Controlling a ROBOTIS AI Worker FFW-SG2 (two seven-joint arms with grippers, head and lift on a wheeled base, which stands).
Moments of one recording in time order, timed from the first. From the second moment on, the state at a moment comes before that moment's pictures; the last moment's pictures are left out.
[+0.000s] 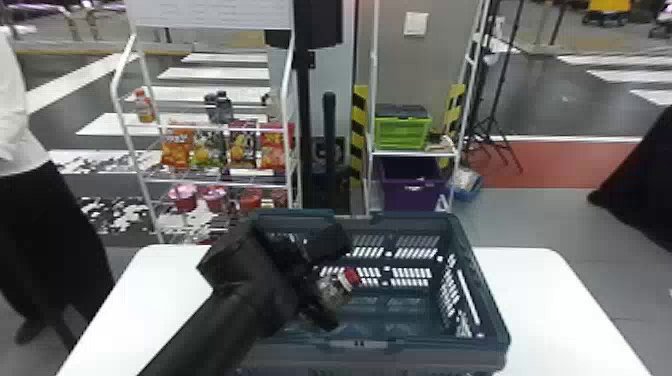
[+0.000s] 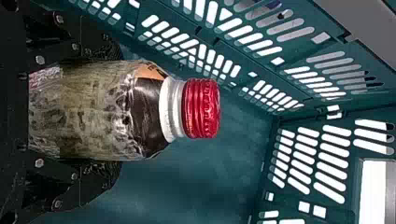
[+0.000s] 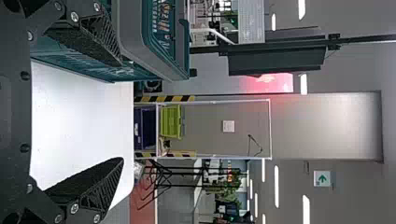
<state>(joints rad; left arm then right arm) -0.67 0.00 -0.48 -0.92 -0.62 0.57 -0.92 0.90 -0.14 -0.23 -2.02 -0.30 -0.40 0.19</state>
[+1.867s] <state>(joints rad) -0.46 0.00 -0.25 -1.55 -0.59 0.84 -0.97 0.90 -0.14 -0.23 -2.02 -0.31 -0.42 0.20</state>
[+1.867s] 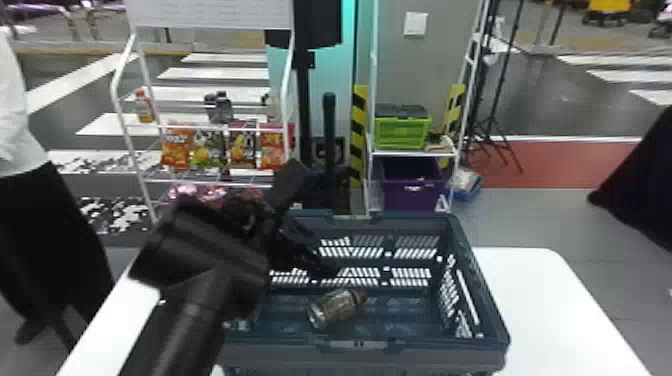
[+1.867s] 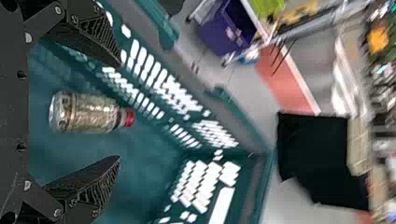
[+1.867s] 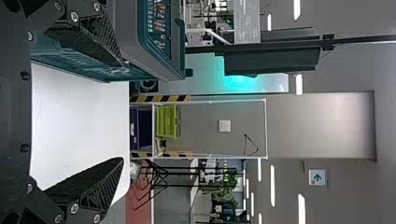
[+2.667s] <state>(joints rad) 0.09 0.00 0.02 -2.27 -0.31 1.03 -0.40 0.87 -0.19 -0.20 -2.02 -0.32 -0.41 0.20</state>
